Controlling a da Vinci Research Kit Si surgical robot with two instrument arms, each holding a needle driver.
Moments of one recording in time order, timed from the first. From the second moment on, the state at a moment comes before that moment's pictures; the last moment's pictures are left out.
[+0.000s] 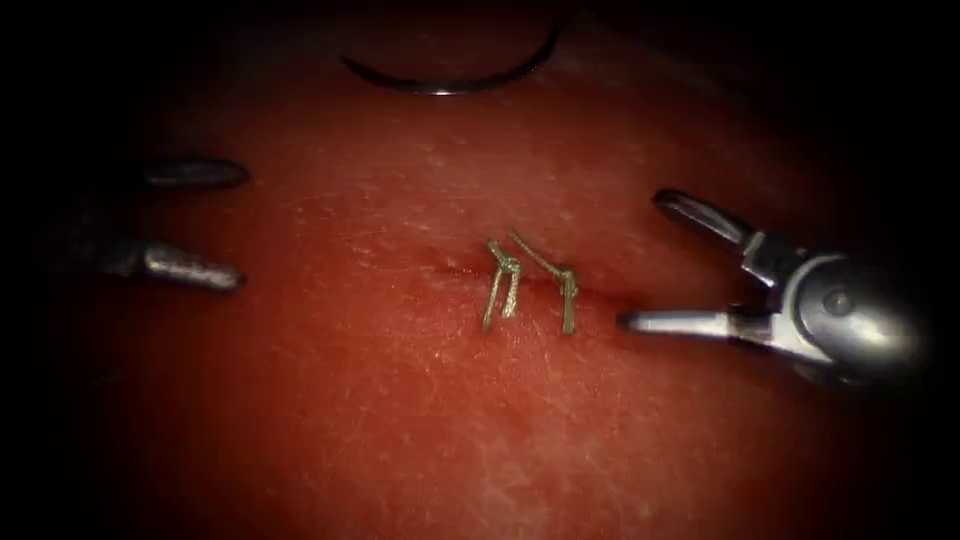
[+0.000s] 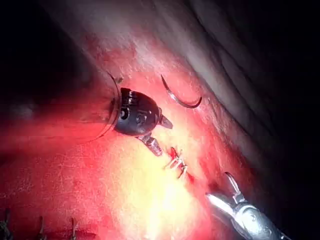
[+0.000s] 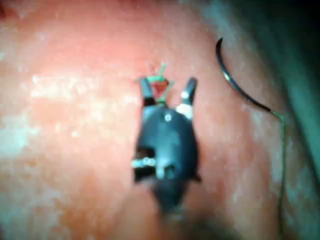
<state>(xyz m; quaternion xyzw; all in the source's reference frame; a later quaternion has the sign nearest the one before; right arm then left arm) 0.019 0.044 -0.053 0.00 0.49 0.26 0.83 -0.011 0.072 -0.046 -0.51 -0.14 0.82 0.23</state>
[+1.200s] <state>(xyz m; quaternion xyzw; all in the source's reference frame) 0.019 0.043 -0.056 0.01 0.47 0.19 0.86 -0.013 0.071 -0.041 -0.51 -0.10 0.82 0.21</state>
